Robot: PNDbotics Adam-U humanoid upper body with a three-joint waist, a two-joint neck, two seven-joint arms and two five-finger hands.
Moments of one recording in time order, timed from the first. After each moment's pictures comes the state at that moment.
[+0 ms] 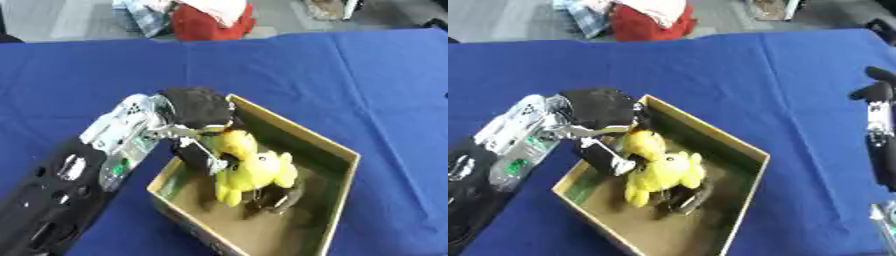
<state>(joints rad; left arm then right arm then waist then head) -0.95 0.24 -0.57 -1.45 -1.03 -0.36 -0.69 0.00 -0.47 -0.11 -1.98 0.24 -0.13 -0.43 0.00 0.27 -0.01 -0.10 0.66</state>
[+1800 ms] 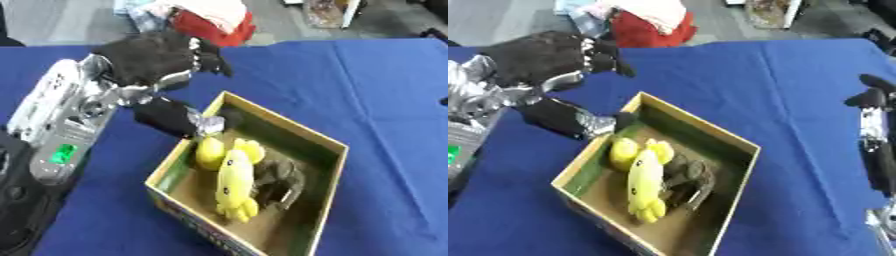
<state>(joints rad) -0.90 0.32 -0.32 -1.77 -0.84 -0.12 -0.56 0.01 -0.46 -0.12 -1.98 0.24 -0.13 -0.45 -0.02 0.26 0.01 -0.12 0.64</state>
